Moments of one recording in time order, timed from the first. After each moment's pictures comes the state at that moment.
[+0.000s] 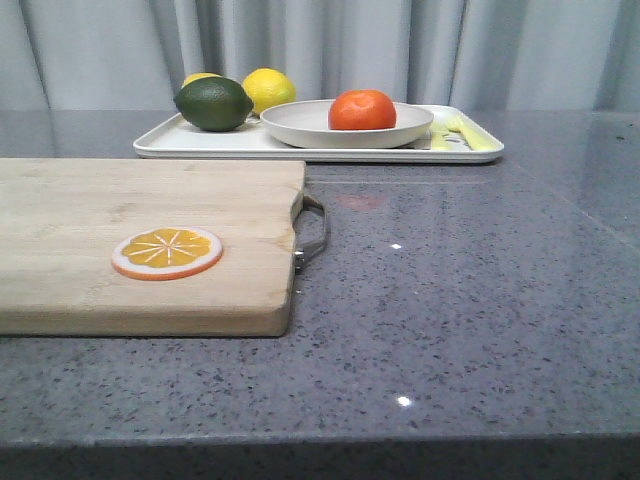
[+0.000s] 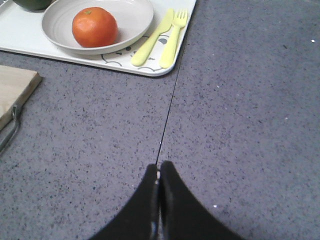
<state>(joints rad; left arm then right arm) -0.56 0.59 -0.60 -0.21 0.46 0.06 0.09 0.70 -0.71 0.27 0.56 -0.21</state>
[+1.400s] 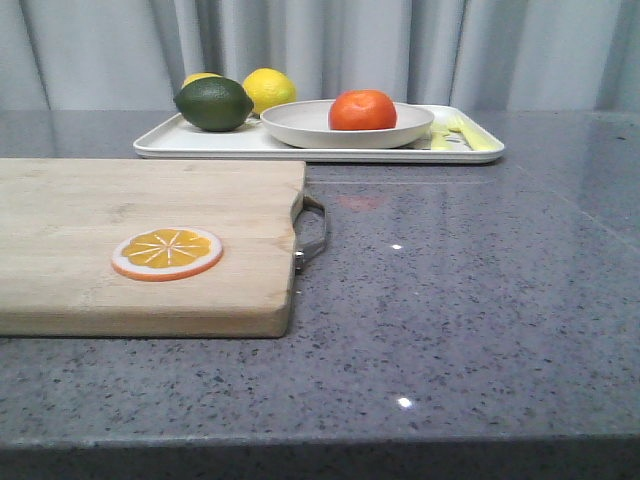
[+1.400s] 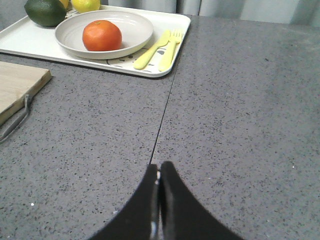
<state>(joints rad) -0.56 0.55 -0.57 -0.21 0.46 0.06 0.09 0.34 -0.49 0.26 0.55 -0.22</state>
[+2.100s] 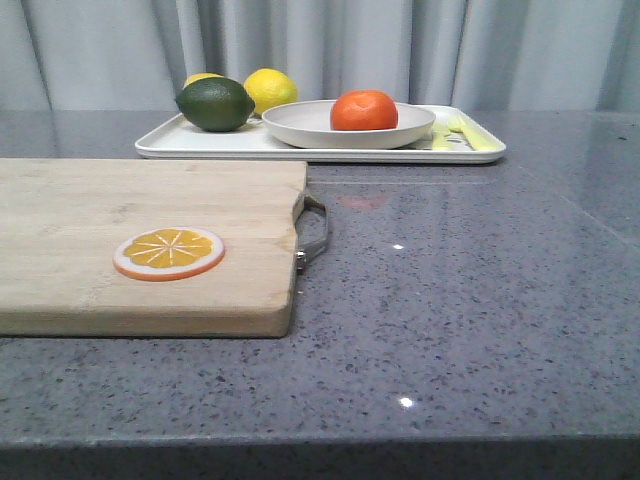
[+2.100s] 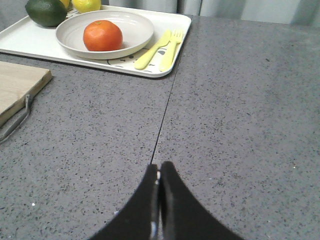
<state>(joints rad) -0.23 0.31 -0.34 -0.11 0.12 0.06 0.09 0.34 -0.49 0.26 0.55 -0.22</state>
